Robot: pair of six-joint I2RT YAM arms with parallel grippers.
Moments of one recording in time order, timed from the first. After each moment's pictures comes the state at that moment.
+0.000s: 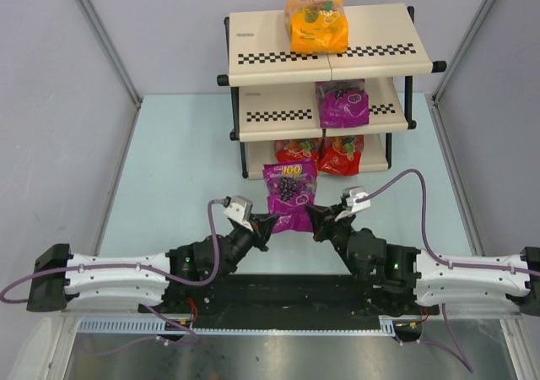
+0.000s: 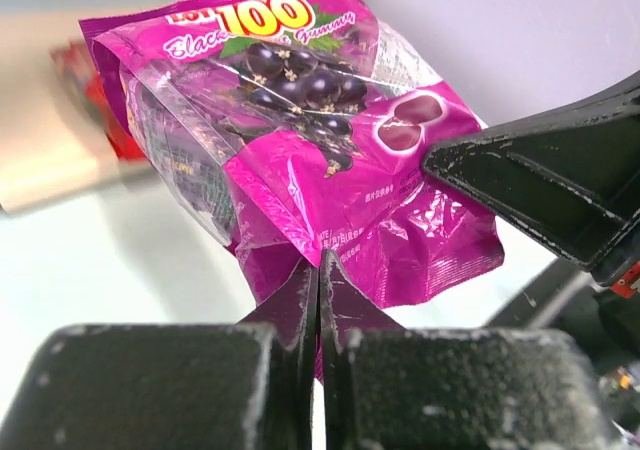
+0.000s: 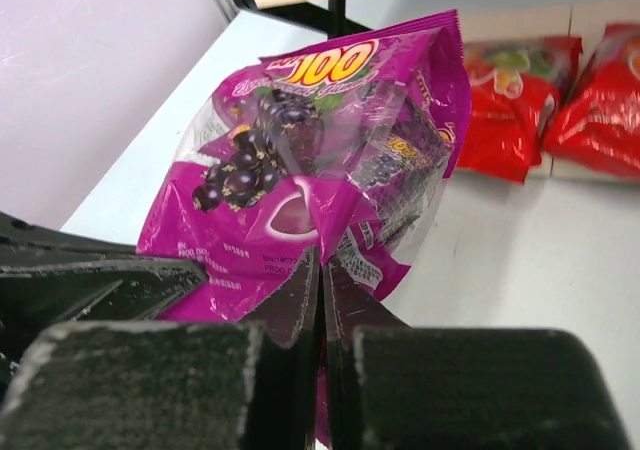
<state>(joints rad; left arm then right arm) -1.41 0.84 0.42 0.39 -0.76 -0.37 1.42 0.80 0.51 0.20 0.94 0.45</state>
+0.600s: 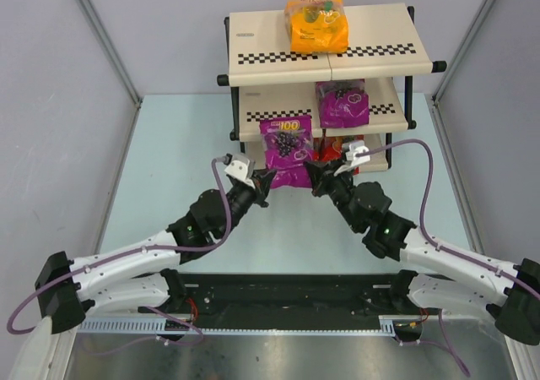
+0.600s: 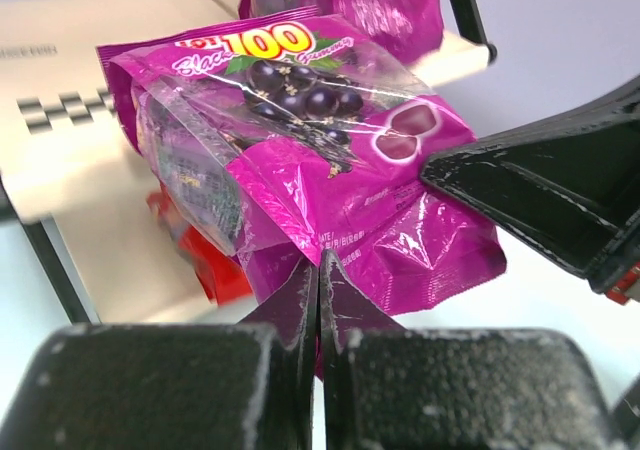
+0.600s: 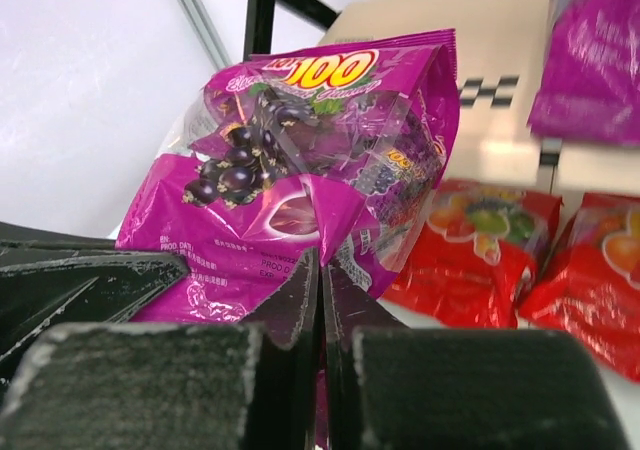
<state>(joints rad) -1.04 0.97 0.64 0.41 -0.45 -0.14 0.98 0.96 0.67 0.39 0.48 0.26</state>
